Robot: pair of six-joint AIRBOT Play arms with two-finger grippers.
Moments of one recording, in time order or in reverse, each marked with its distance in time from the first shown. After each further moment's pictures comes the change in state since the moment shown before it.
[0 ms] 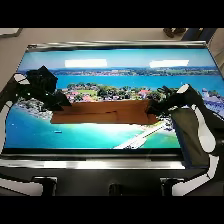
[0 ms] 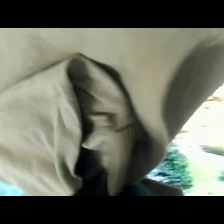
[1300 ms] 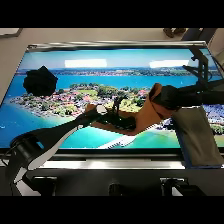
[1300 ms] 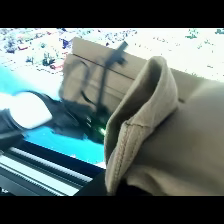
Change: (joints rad) left arm -0.792 -0.216 -0.066 -0.583 0.640 0.025; right arm 0.114 0.768 0.002 0.016 0.196 0.111
